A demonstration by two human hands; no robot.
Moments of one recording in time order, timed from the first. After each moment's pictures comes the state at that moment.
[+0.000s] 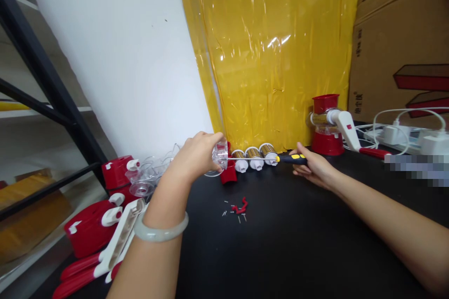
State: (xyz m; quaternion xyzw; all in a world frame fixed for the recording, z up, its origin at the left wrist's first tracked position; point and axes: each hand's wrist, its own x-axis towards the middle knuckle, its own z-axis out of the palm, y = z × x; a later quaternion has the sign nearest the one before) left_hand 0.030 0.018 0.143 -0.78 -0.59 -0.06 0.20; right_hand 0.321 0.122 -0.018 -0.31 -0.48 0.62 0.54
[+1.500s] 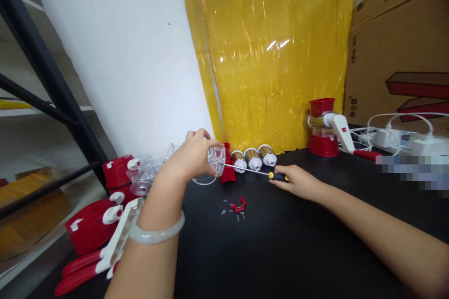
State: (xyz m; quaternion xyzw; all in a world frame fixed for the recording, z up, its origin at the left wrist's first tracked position) left_hand 0.019 0.010 0.146 -0.78 -0.59 -0.06 0.20; right_hand 0.303 0.103 -0.027 -0.35 -0.86 0.15 0.34
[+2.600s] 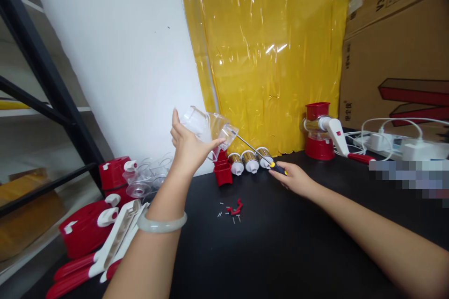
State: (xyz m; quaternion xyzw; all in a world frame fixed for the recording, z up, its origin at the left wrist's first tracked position) left_hand 0.032 0.041 0.129 -0.59 -0.55 -0.57 0.12; right_hand 0.299 0.107 -0.024 -0.40 -0.77 0.30 0.41
